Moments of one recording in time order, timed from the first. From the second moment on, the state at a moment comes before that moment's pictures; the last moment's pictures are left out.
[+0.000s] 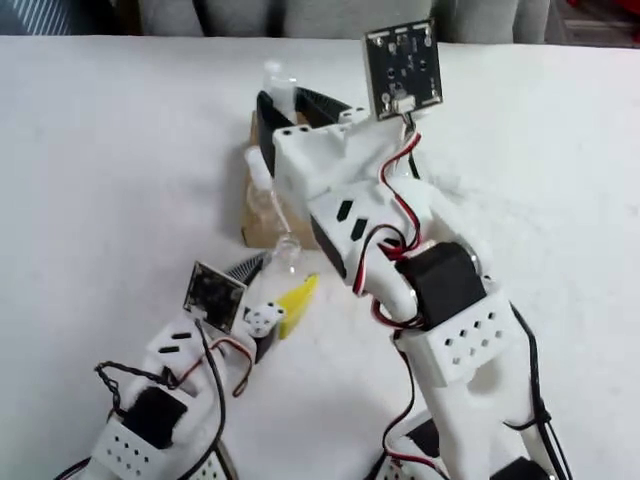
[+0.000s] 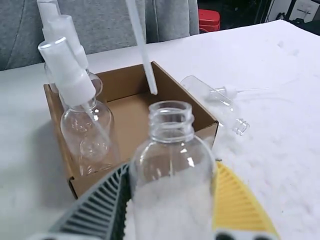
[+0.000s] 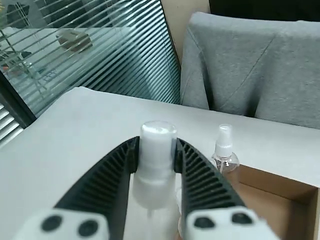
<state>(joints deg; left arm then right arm) 24.5 -103.7 95.4 38.0 4.4 -33.5 -34.1 5.8 48.1 -12.0</state>
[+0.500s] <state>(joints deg) 24.5 -103.7 95.4 38.0 4.4 -33.5 -41.3 11.4 46.2 -12.0</state>
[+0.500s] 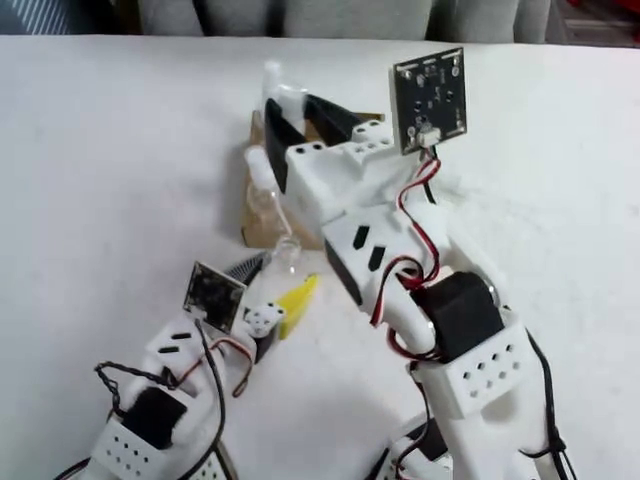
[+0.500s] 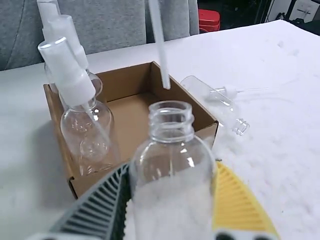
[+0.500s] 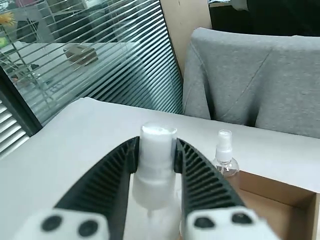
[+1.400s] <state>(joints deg) 24.0 -103.7 95.4 38.0 4.4 -33.8 -41.8 23.1 49.4 -12.1</state>
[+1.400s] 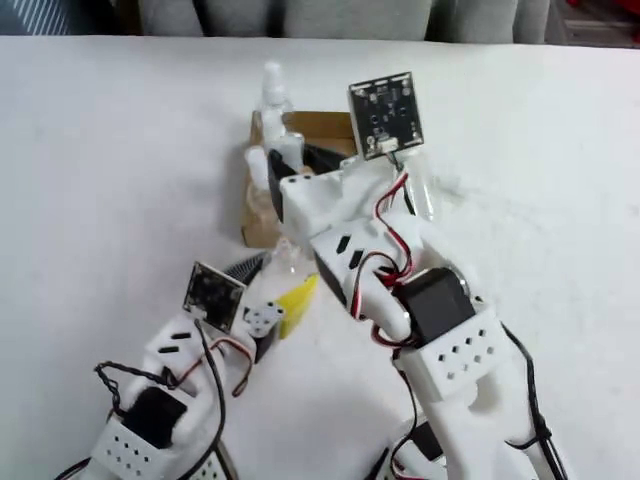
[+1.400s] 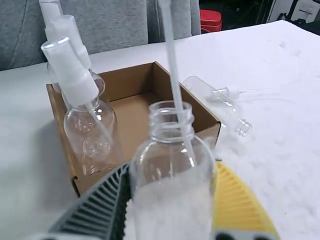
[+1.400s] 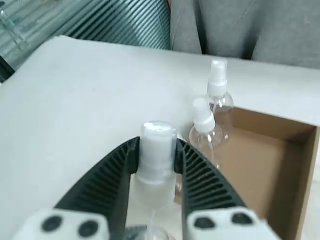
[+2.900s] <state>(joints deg) 20.7 -103.7 96.0 34.7 4.4 -25.3 -60.7 31.6 64.6 -12.1</state>
